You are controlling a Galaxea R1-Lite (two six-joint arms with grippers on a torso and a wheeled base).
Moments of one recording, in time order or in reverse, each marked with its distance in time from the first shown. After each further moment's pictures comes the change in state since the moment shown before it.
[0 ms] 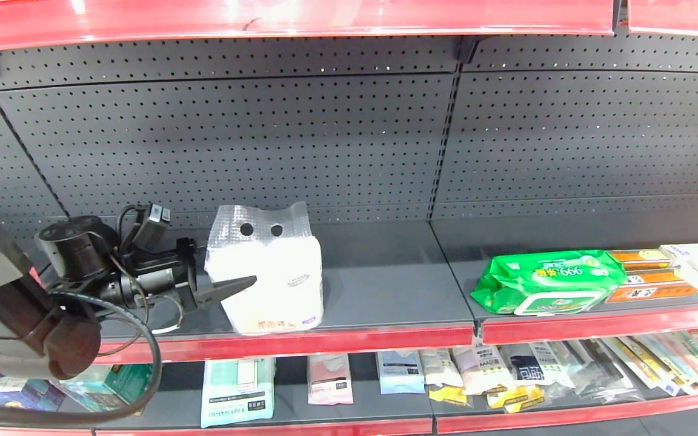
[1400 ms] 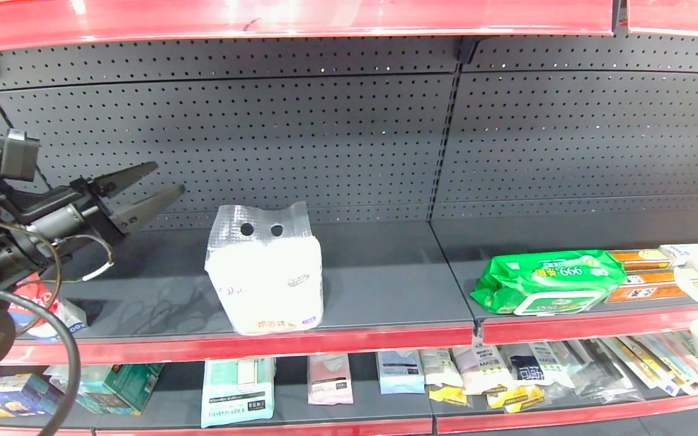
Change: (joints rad) left arm 0.170 -0.266 -0.014 -0.097 0.217 -0.309; right arm 0.003 -0.001 0.020 -0.002 0.009 0.001
